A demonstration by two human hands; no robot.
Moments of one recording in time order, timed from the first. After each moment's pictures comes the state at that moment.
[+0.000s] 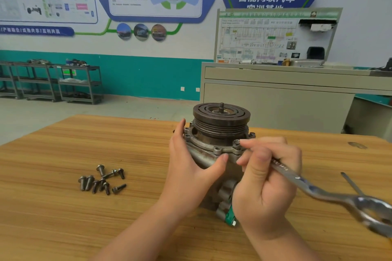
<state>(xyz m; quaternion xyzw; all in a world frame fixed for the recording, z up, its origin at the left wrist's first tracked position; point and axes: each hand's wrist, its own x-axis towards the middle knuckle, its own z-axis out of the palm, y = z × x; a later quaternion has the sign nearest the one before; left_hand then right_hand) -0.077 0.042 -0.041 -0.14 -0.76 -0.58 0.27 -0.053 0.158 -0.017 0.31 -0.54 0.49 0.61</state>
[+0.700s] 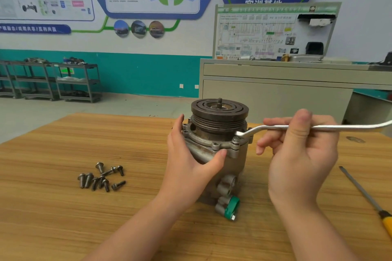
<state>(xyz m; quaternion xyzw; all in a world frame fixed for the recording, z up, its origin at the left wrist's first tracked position) -0.077 0.041 -0.040 -0.14 -0.76 -0.58 0.25 -0.055 0.185 0.011 0.21 -0.49 0.66 0.53</state>
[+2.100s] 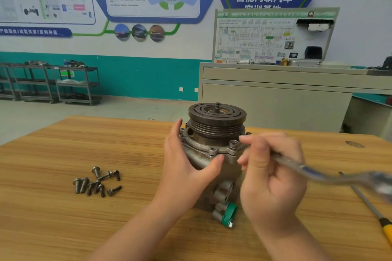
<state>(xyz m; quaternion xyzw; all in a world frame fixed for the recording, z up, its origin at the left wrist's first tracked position) -0.073 0.040 -0.036 -0.13 -0.78 -0.55 0.26 -0.055 0.175 -0.012 0.32 -0.57 0.46 0.60</state>
